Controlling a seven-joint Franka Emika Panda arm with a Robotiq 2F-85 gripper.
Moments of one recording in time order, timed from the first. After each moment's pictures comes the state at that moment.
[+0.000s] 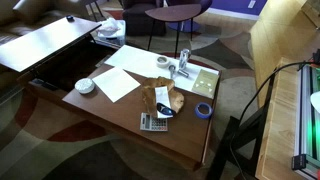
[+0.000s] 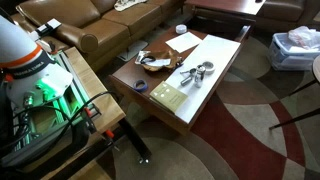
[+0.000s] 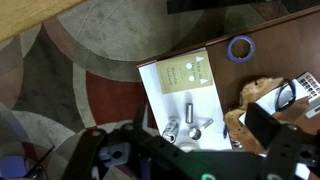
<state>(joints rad) -0.17 -0.39 -0.02 -2.46 -0.28 1.98 0.03</state>
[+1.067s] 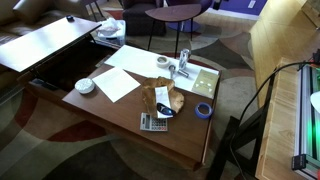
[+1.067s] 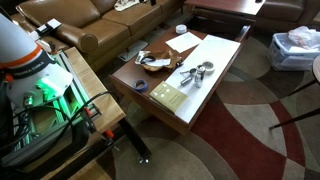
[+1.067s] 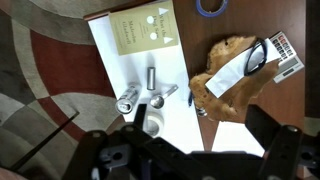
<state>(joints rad) -0.08 -0.10 -0.04 -2.47 -0.14 2.42 0.00</state>
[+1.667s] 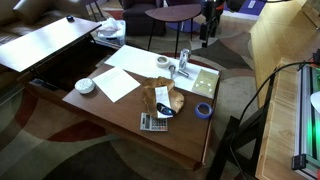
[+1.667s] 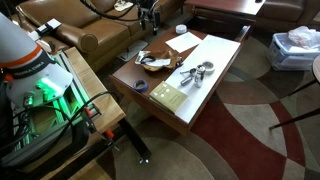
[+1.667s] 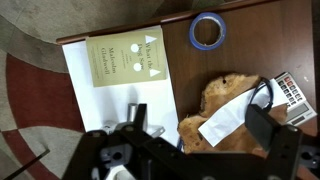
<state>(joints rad) -0.05 0.25 -0.03 -2.36 -0.14 2.48 -0.01</state>
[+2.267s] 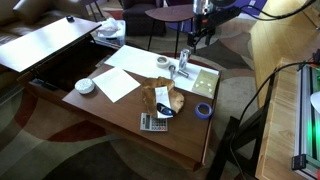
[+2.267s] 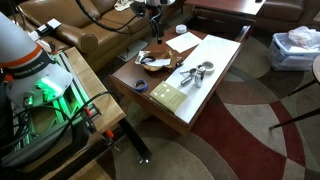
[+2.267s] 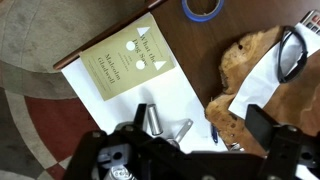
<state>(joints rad) -0.03 0.45 -0.07 -2.26 -0.11 2.59 0.31</state>
